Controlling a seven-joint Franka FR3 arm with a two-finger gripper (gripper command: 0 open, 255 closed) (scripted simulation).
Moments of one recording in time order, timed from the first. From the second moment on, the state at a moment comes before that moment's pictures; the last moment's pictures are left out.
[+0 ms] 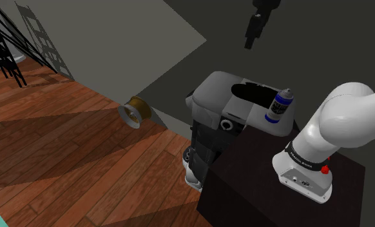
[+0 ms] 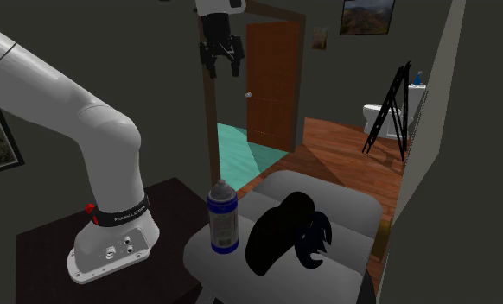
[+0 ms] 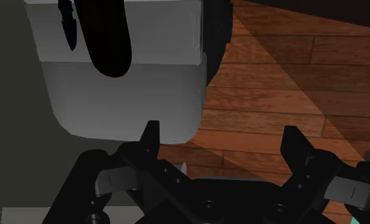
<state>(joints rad) 0.02 -0.74 0.02 -2.36 -0.11 1.68 -0.14</state>
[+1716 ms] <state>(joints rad) -0.36 -0.43 -0.27 -2.62 -0.27 2.16 0.15</state>
